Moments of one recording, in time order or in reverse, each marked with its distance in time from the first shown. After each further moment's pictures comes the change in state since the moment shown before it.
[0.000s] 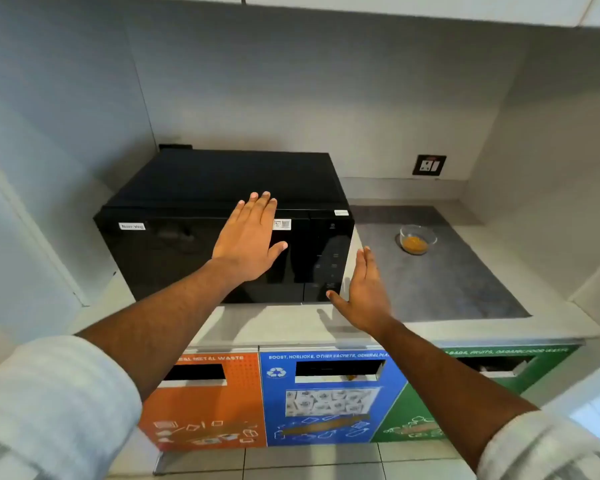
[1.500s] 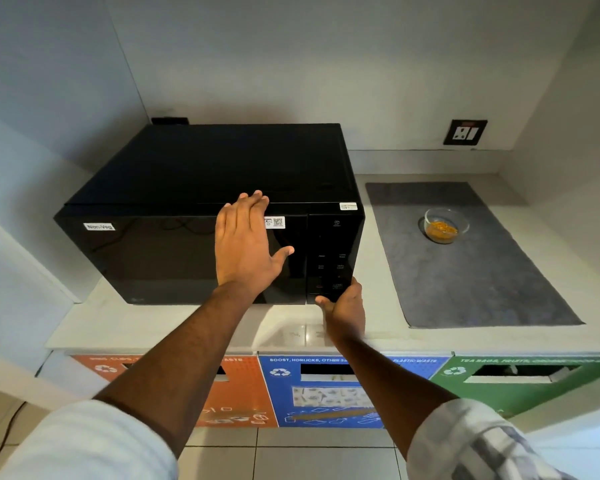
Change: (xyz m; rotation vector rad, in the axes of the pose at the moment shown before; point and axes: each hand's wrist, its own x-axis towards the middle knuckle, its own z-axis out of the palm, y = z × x) left_hand 0.025 0.025 0.060 -0.017 0.144 -0.308; right_hand 0.036 -0.004 0.124 0.717 -0.050 0.473
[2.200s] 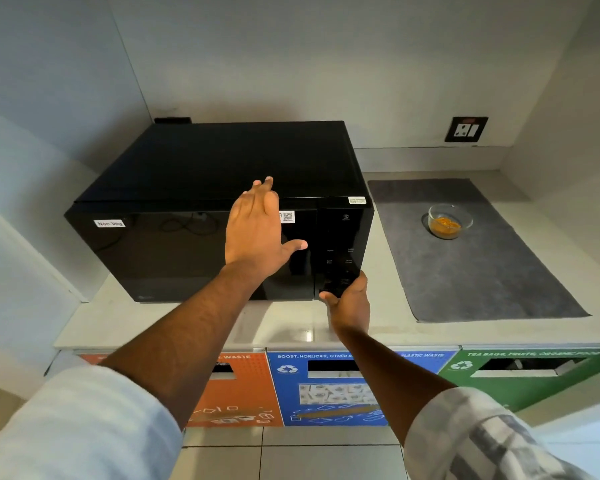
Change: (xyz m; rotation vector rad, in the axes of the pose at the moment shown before) left_hand 0.013 0.000 -0.016 0.025 -0.070 0.103; right_hand -0.006 -0.009 0.004 0.005 0.056 0.000
